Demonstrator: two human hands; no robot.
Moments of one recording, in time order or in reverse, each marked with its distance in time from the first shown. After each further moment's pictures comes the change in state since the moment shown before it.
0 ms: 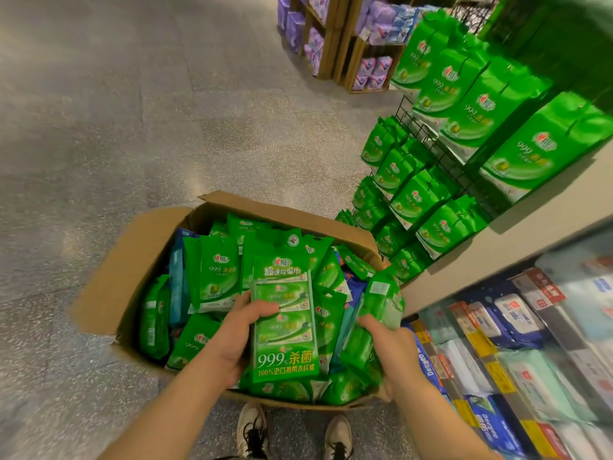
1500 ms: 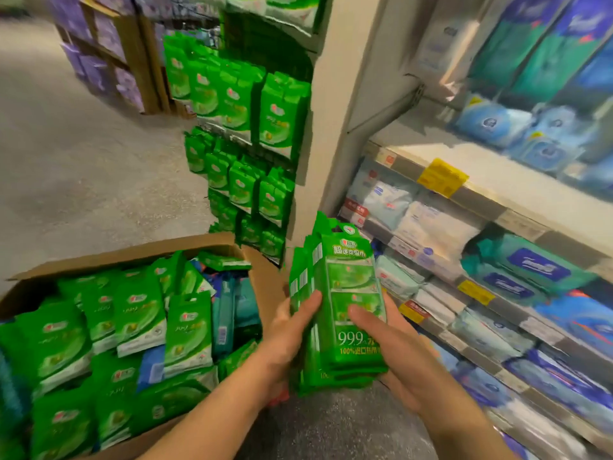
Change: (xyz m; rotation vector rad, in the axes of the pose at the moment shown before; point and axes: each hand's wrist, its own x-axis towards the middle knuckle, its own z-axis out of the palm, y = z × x) left_hand -0.069 -0.138 0.210 0.338 -0.547 -0.137; right_hand -0.181 0.024 -0.198 0.515 -0.104 -0.233
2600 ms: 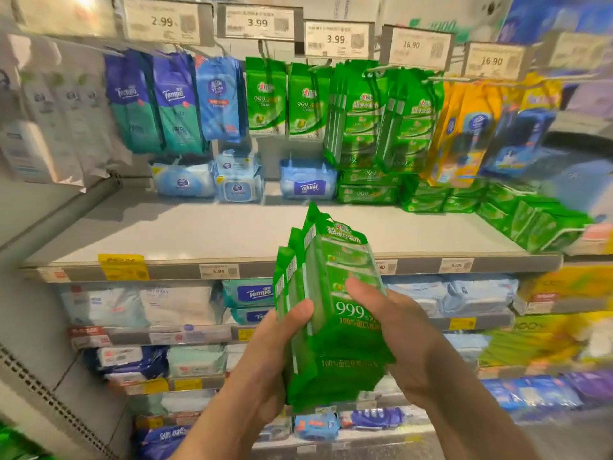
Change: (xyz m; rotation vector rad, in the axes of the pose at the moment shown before) left_hand 0.010 -0.078 0.413 0.280 -0.769 -0.195; right_hand -0.165 -0.128 -0.323 0.147 0.670 -0.269
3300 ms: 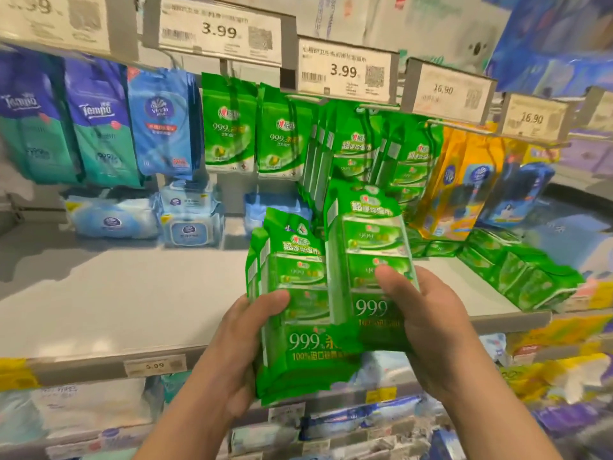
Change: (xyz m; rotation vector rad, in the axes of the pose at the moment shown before) left_hand 0.146 0.097 -0.015 -0.004 0.021 -0.001; right_hand 0.126 -0.083 -0.035 -0.037 0.275 -0.393
